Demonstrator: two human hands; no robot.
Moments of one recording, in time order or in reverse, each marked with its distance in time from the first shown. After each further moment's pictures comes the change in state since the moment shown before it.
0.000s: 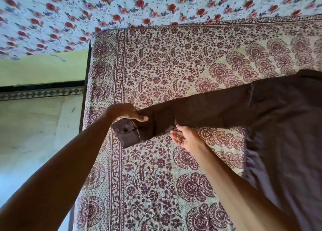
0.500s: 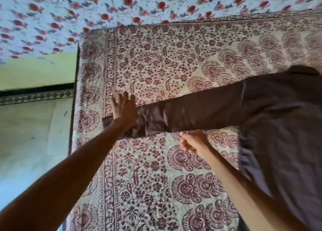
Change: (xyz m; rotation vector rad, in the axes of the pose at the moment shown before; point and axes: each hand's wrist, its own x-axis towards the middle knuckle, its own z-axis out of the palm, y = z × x) left_hand 0.012 0.039 0.033 0.274 0.719 -0.143; right_hand 0.011 0.004 -0.049 -0.582 0.134 -0.223
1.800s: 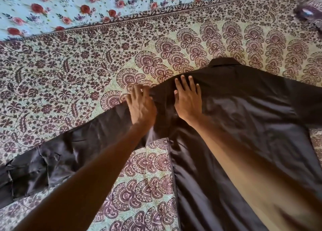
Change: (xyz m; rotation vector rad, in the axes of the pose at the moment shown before) left_hand 0.081 0.374 0.036 -0.391 0.337 0.206; right_hand 0.162 -0.019 -0.276 -0.871 0.775 -0.629
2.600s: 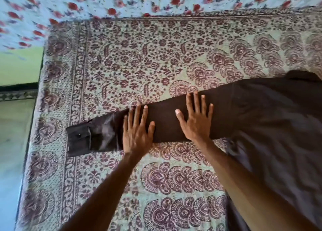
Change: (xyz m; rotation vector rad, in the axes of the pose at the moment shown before) left_hand -0.134 -0.218 -0.062 0.173 -0.047 -0.188; right_hand -0.084 -0.166 0.059 -0.020 -0.090 -0.135
